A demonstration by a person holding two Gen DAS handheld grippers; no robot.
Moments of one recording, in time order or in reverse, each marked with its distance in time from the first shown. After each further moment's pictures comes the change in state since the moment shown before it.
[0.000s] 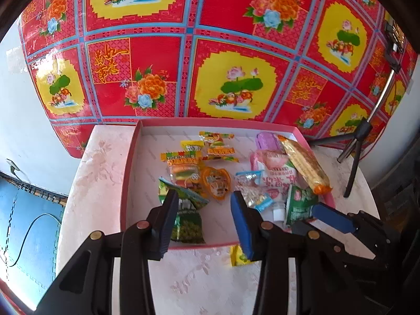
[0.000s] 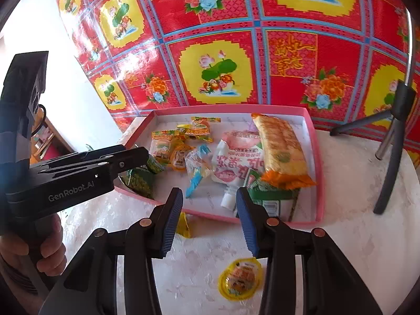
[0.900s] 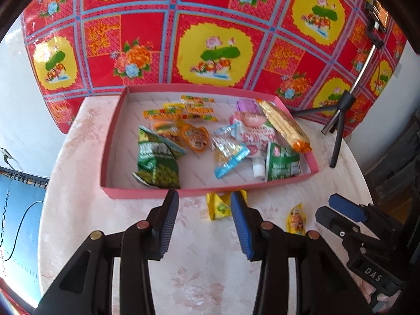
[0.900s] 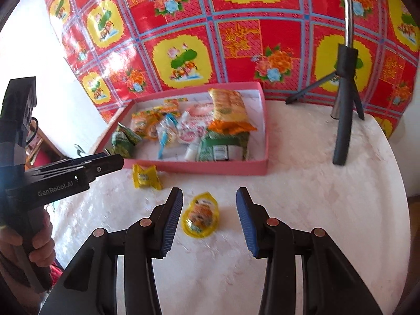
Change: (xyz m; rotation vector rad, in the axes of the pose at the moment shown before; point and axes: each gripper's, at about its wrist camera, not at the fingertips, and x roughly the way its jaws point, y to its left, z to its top) left arm -0.013 -0.019 -0.040 0.005 0.080 -0.050; right arm -0.043 -0.032 -0.042 0.064 0.029 -0.083
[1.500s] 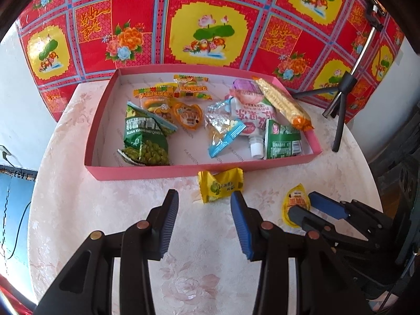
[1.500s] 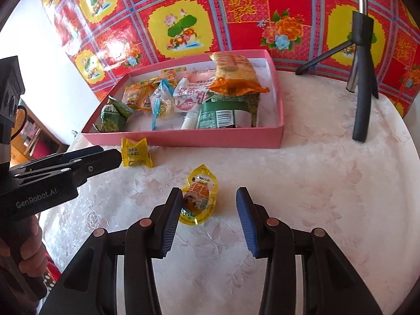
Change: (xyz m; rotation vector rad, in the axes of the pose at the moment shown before) left arm 0.012 -0.007 -0.015 0.008 0.053 0.010; right arm 0.035 0.004 -0.011 -0.004 0.091 0.013
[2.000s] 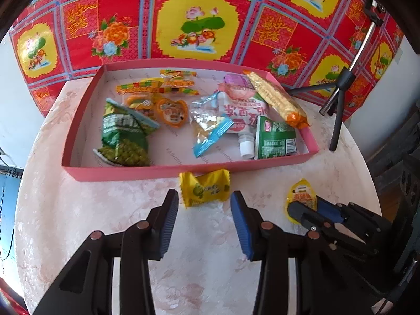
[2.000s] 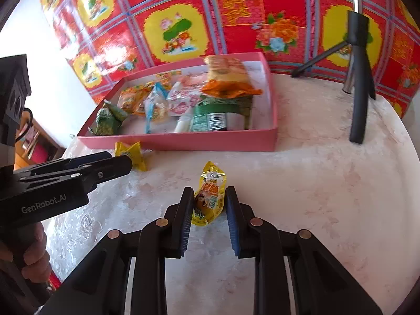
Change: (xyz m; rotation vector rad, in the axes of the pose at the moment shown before) left arm 0.013 -0.016 0.004 0.007 0.009 -0.021; right arm 0.000 -0.010 0.000 0.020 -0.031 -0.009
